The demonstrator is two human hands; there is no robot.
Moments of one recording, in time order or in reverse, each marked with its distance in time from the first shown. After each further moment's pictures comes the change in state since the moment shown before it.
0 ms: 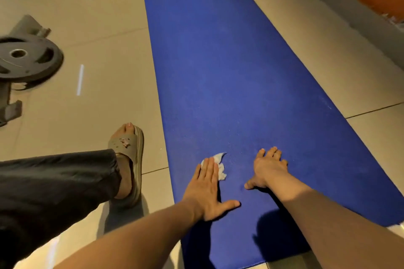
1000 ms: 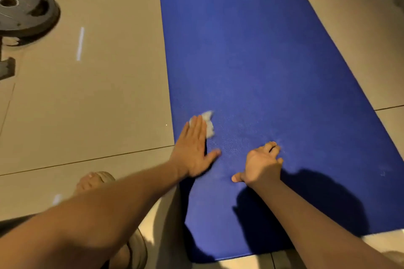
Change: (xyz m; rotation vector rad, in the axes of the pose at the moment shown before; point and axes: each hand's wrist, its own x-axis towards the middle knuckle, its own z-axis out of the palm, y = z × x) left_hand 0.034 -0.080 0.000 -0.122 0.312 -0.012; right_hand -0.016 -0.055 0.027 0.025 0.096 0.052
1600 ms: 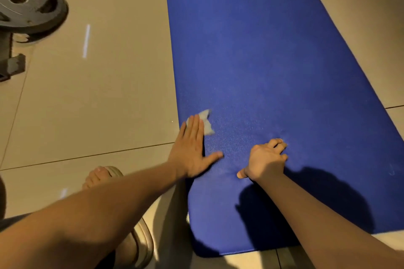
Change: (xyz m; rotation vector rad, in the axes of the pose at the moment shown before) left_hand -0.019 -0.011 -0.006 0.060 -0.060 -0.092; right_hand -0.002 -0.010 -0.006 0.022 0.010 0.017
